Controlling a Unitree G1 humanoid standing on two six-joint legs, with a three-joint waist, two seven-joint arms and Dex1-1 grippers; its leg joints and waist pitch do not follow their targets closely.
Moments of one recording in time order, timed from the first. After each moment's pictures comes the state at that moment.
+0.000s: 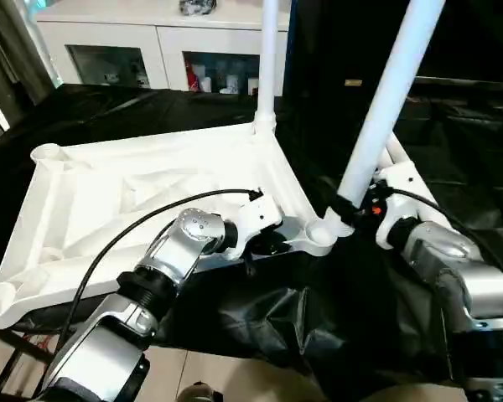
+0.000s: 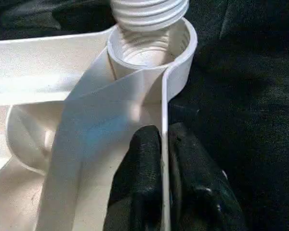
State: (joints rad) left arm -0.71 0.21 -0.41 0.68 0.05 0.13 -0.94; right arm -0.35 -0.35 -0.01 0.09 0.30 0.48 0.51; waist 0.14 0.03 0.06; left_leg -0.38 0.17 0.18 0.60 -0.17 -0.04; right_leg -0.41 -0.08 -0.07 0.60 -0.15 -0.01
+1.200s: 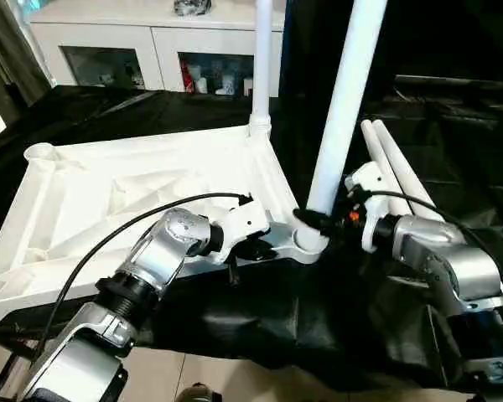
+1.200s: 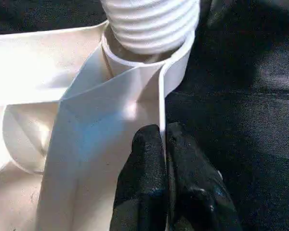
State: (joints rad) left arm -0.64 0.30 -0.42 0.49 0.06 0.23 -1.03; right arm -0.43 -0.41 0.09 0.13 0.32 0.57 0.78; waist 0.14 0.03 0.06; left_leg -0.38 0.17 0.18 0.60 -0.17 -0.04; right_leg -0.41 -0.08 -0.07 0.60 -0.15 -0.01
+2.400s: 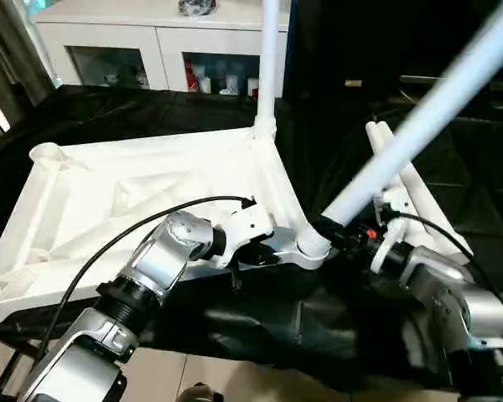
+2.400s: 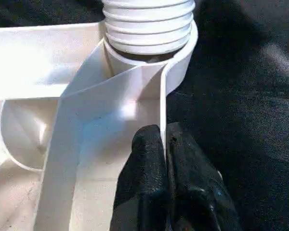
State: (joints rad) left arm -0.62 0.29 -0.43 0.43 0.06 0.30 -1.03; right arm -0.22 -0.31 -0.06 0.10 0.43 0.43 0.72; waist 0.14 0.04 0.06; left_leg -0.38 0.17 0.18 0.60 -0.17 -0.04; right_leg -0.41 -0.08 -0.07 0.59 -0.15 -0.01
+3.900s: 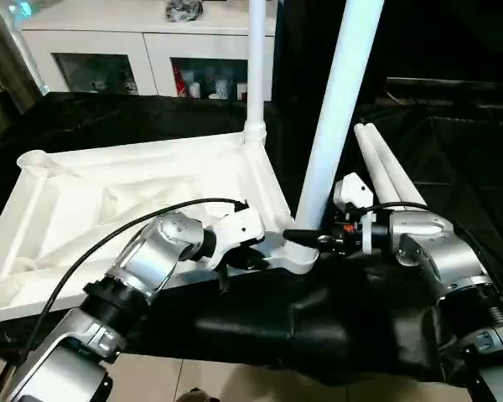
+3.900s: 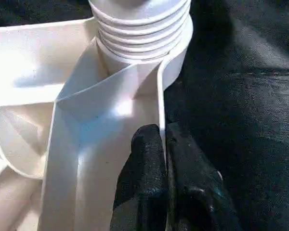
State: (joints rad) left arm -0.60 0.37 -0.45 0.36 0.07 0.34 -1.11; right arm -0.56 -0.44 0.23 0.48 0.24 0.15 1.15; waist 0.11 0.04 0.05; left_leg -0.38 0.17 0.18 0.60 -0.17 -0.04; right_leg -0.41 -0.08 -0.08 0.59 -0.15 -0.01
